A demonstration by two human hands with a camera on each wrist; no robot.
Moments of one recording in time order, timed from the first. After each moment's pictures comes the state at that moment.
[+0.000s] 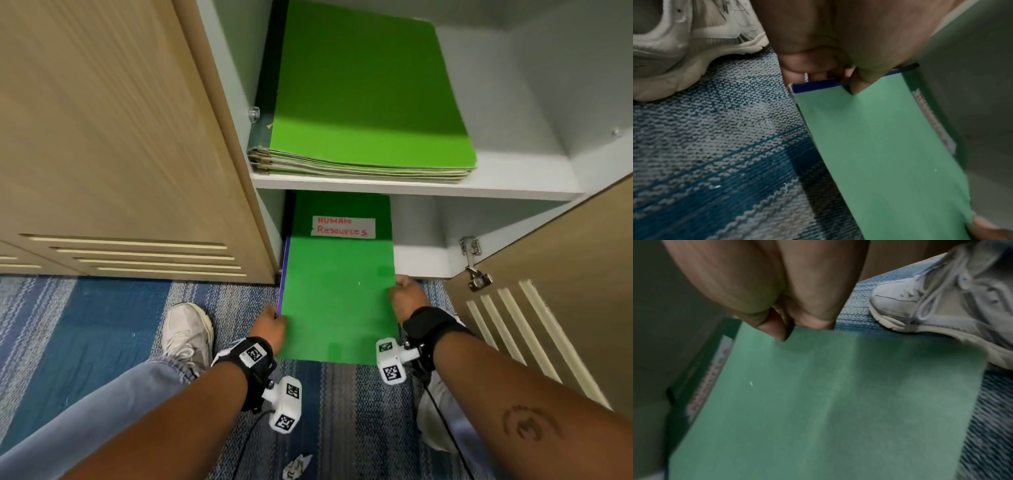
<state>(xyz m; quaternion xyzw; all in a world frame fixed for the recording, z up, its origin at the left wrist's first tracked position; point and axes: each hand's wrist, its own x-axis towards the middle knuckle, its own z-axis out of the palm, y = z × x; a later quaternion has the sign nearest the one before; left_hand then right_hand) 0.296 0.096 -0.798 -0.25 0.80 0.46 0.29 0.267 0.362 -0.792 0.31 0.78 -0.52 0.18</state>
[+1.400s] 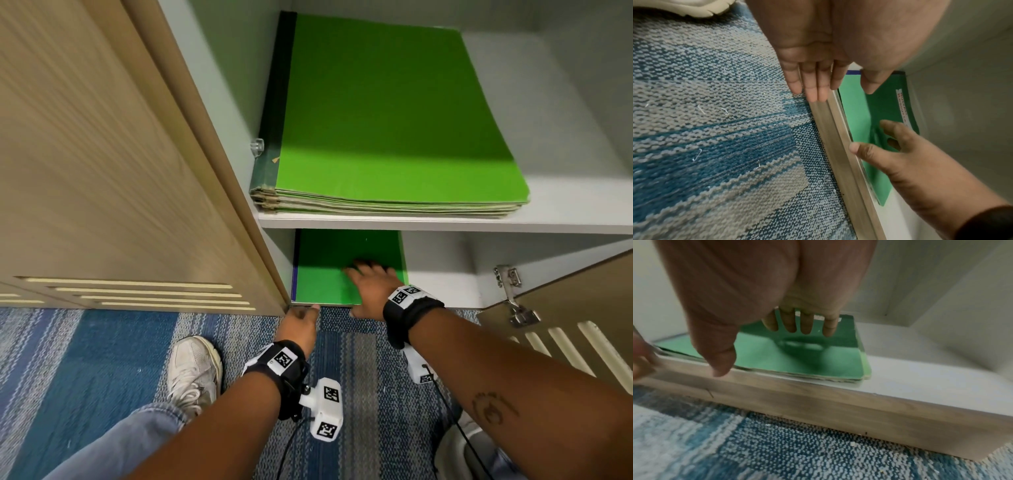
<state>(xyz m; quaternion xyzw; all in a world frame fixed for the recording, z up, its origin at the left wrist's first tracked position) 0.232 0.127 -0.810 -0.28 0.79 0.49 0.24 0.168 0.306 -0.793 -0.14 0.95 -0.02 0.27</state>
